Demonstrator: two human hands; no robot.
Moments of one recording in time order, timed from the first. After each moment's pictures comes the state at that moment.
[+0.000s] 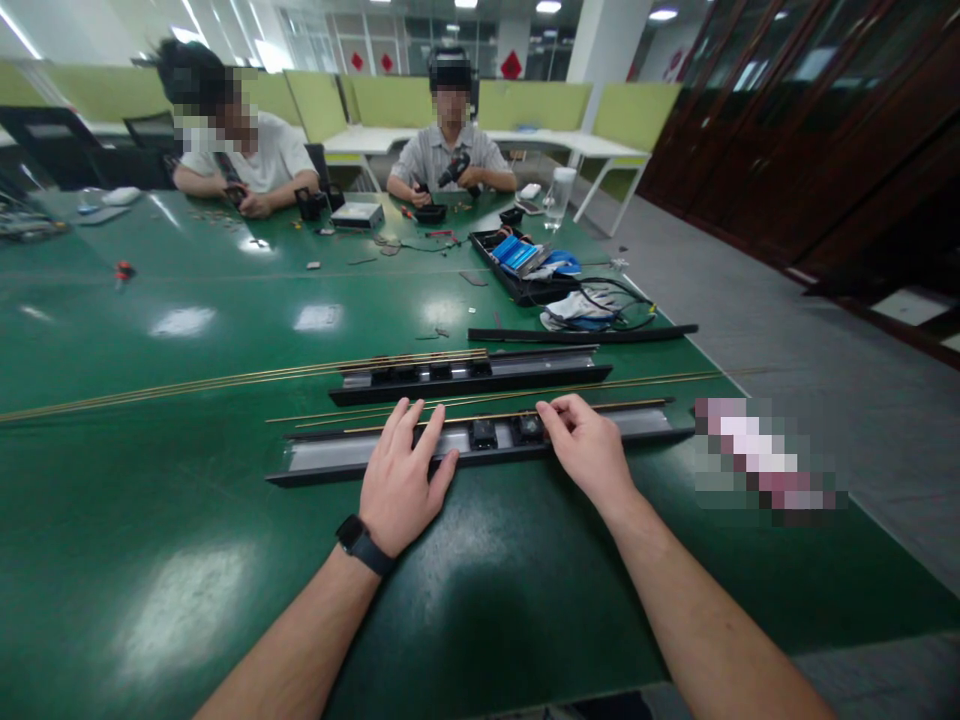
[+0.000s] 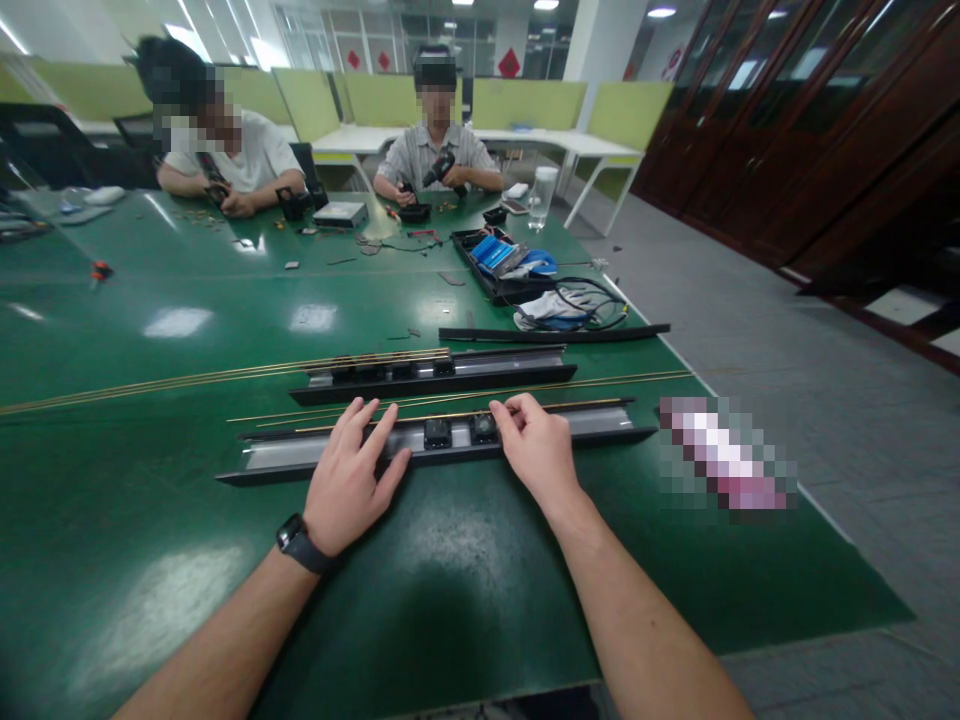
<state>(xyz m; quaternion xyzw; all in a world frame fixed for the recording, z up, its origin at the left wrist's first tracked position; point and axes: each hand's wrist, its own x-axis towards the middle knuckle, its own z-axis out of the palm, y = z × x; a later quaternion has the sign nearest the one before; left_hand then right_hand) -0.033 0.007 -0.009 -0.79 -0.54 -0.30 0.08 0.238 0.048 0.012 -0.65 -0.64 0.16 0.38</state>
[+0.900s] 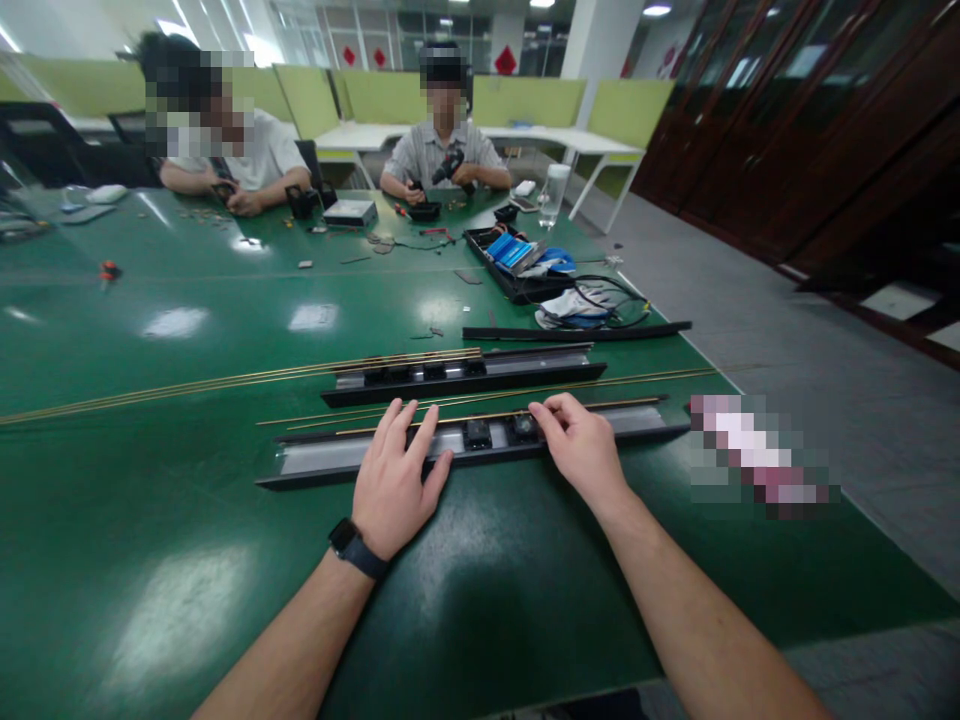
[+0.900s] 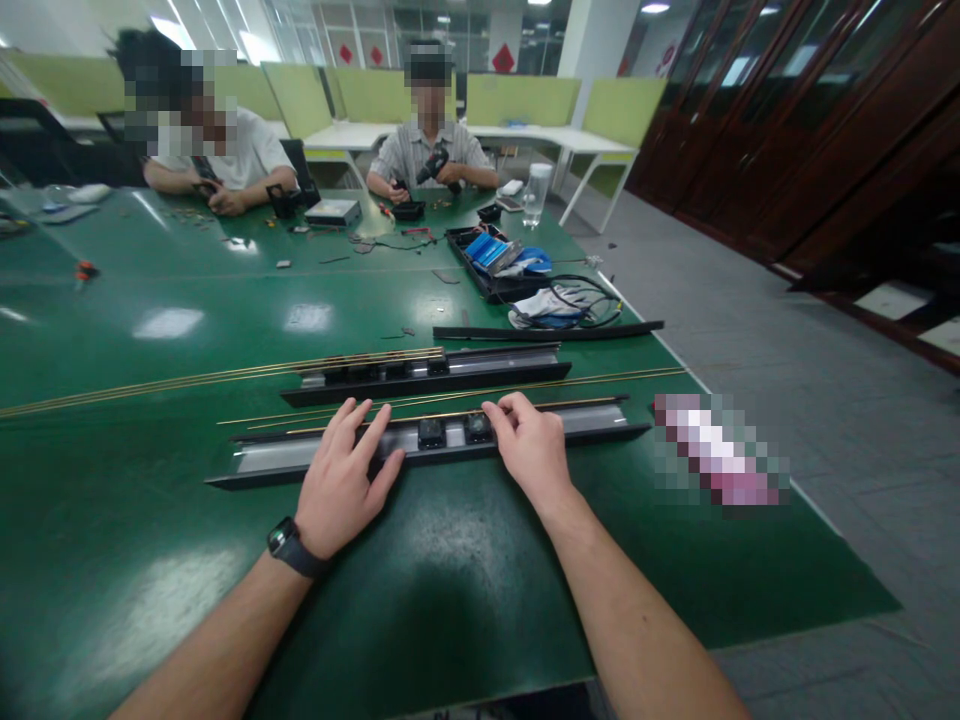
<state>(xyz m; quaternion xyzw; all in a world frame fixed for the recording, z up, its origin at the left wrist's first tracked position) -0.034 0.007 -0.010 -0.78 -0.54 -0.30 0.07 0.238 0.048 0.011 -0.64 -0.65 0.14 0.38</state>
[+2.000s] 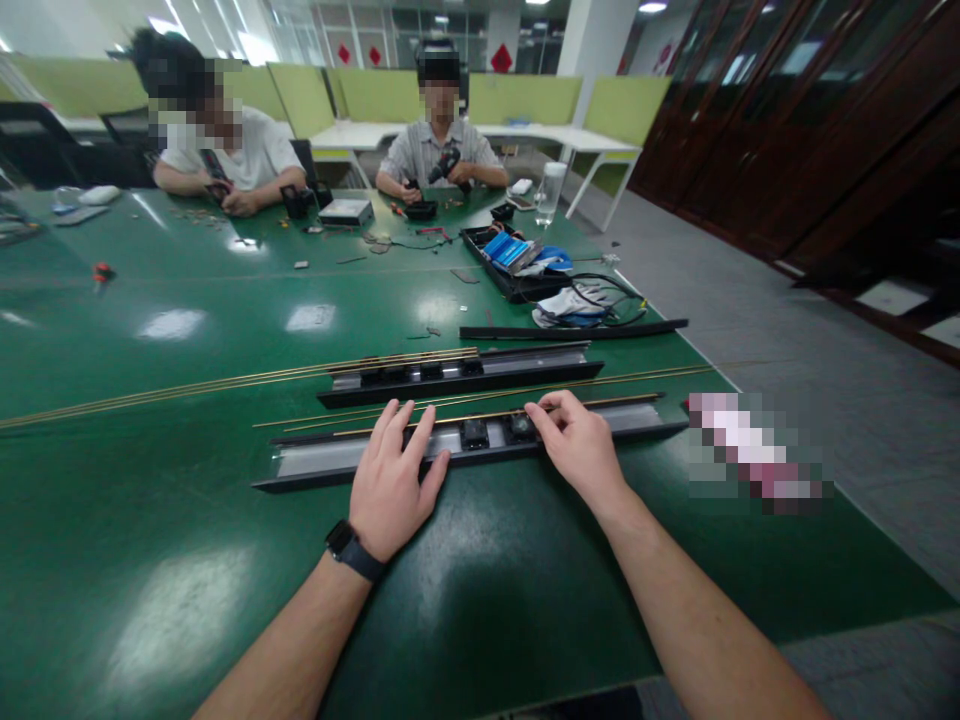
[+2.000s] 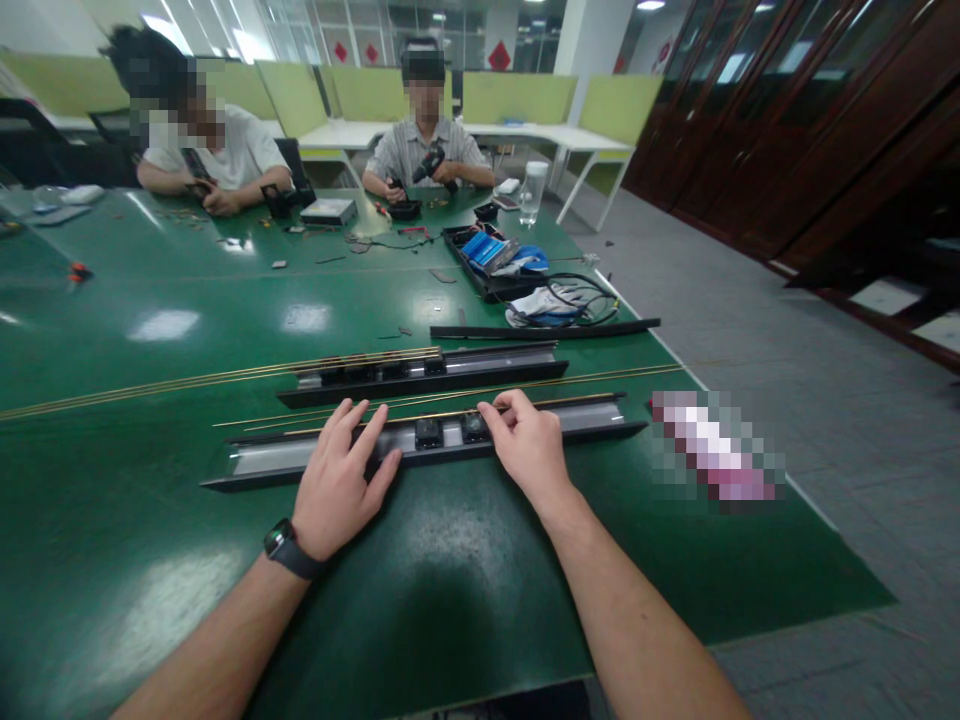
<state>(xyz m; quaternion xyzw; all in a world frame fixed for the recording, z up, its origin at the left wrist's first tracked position) -0.034 0.007 -0.009 -0.78 -0.54 -0.31 0.08 0.237 0.049 0.012 -0.63 -0.64 0.16 0.40</state>
